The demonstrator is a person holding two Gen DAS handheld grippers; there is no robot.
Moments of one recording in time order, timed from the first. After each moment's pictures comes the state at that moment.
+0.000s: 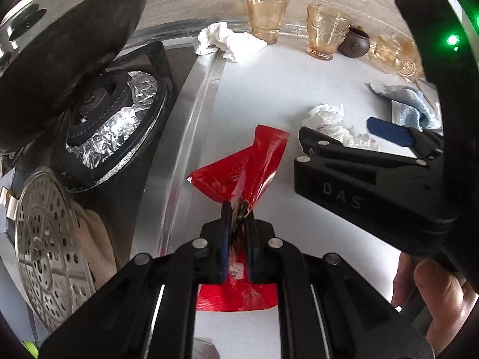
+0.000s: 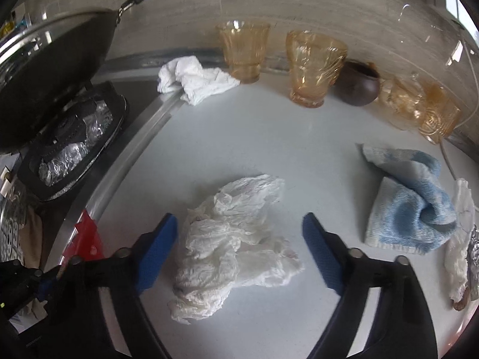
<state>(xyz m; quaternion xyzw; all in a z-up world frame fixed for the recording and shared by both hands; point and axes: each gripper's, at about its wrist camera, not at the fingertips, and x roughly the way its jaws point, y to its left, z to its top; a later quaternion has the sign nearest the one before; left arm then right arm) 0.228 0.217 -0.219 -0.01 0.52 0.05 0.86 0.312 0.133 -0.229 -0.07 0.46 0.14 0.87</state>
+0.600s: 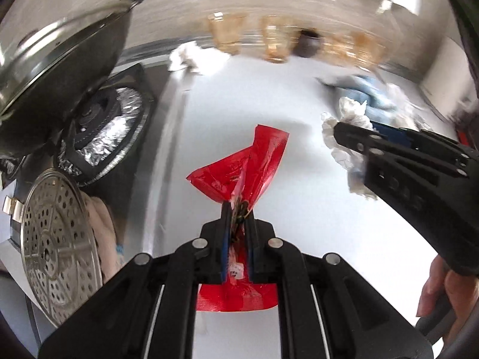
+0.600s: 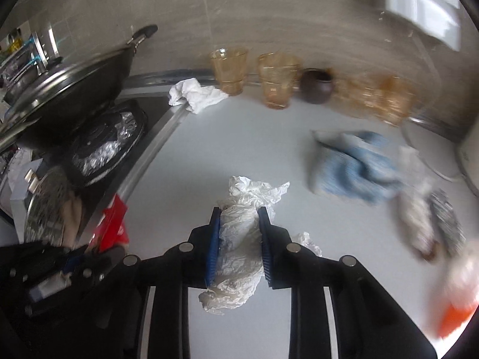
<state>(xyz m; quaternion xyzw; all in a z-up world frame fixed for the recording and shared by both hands) 0.169 0.185 -0.183 0.02 0.50 -0.02 0.87 0.217 0.079 -0.164 -0.05 0.44 0.13 0.89</state>
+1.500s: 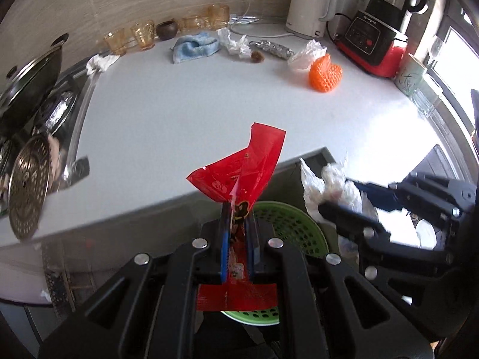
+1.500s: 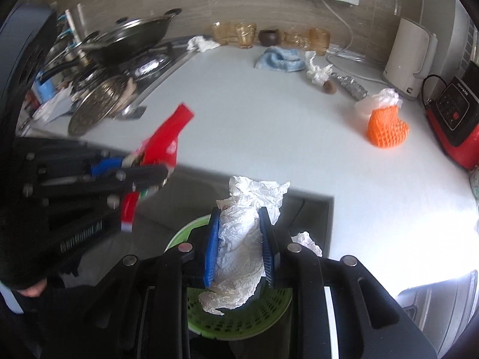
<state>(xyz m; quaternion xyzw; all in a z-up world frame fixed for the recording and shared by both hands) -0.086 0.037 -0.152 0.08 0.50 -0.16 0.85 -0.091 -0.045 -0.152 -0.06 0.47 0.13 0.87</state>
